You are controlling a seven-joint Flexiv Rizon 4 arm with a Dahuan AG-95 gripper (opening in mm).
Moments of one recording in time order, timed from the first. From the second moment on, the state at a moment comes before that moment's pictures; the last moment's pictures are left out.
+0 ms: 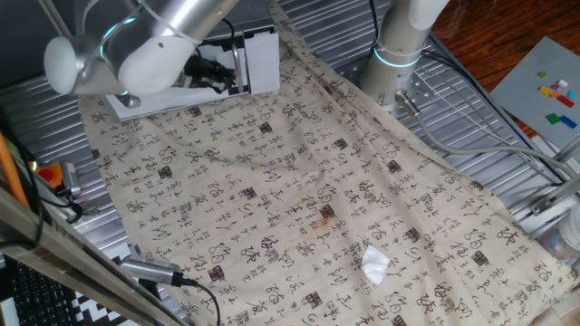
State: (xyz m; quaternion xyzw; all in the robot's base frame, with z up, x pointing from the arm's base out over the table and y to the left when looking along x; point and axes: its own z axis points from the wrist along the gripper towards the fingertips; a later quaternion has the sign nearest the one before) arm 0.430 -0.109 0.163 0.14 -0.89 0.01 0.43
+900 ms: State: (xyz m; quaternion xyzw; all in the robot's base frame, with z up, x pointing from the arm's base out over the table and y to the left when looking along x) arm 0.432 -0.105 0.168 0.22 -0.89 0.00 0.40
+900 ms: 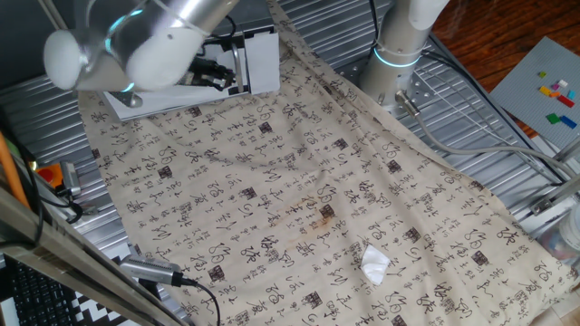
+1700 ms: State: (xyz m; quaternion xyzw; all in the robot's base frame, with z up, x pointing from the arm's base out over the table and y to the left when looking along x) arm 0.423 -0.106 0.162 0.34 -0.87 0.04 0.36
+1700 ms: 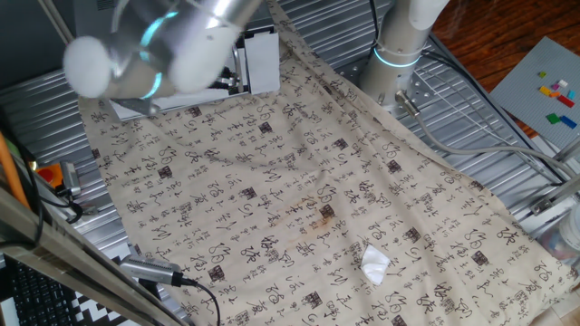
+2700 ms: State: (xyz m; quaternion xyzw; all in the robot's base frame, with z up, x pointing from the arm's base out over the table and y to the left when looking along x) arm 0.410 -0.116 0.159 0.39 -0.84 0.08 0.37
